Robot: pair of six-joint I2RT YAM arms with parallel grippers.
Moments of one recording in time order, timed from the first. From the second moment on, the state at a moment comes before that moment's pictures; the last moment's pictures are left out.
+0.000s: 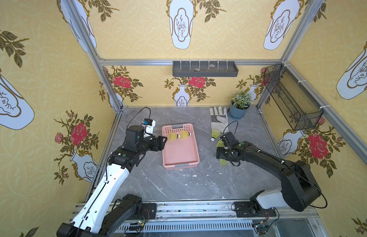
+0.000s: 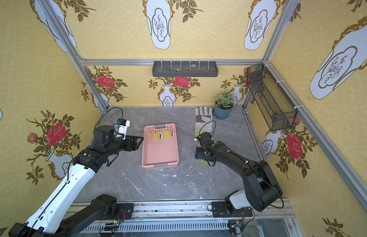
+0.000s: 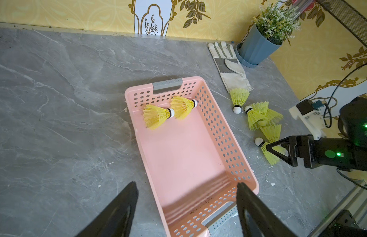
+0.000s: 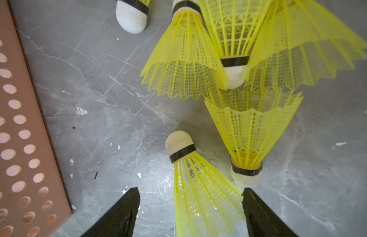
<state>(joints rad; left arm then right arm) -0.31 0.96 0.94 -0.58 0.23 -0.23 0.58 1.43 0.83 -0.58 0.07 0.59</state>
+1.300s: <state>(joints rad) -0.31 0.92 0.93 -0.58 0.19 -0.23 0.59 1.70 0.97 -0.13 -0.20 0.64</state>
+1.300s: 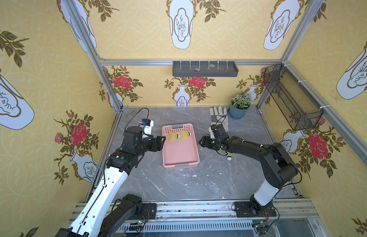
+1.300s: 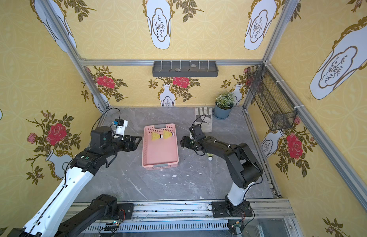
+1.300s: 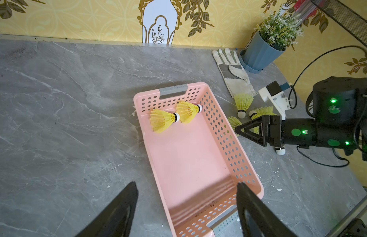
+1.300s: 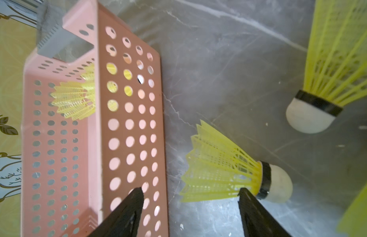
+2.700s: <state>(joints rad) -0.31 0.93 0.93 -0.58 0.19 -0.23 0.53 1.92 1.26 -0.52 0.01 0.11</state>
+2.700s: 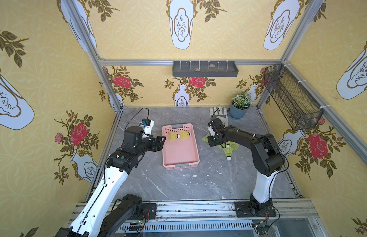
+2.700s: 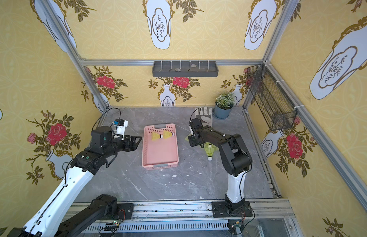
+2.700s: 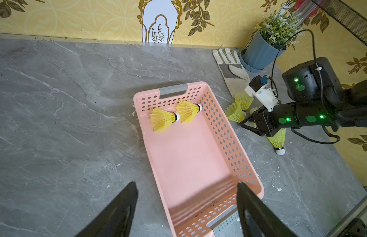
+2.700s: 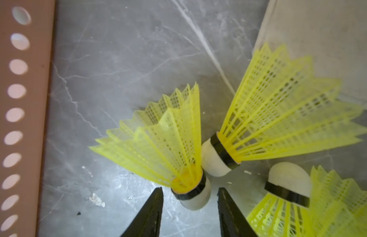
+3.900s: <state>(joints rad) -0.36 1.14 1.03 -0.50 0.55 -0.19 0.72 1.57 1.14 -0.43 -0.12 -0.04</state>
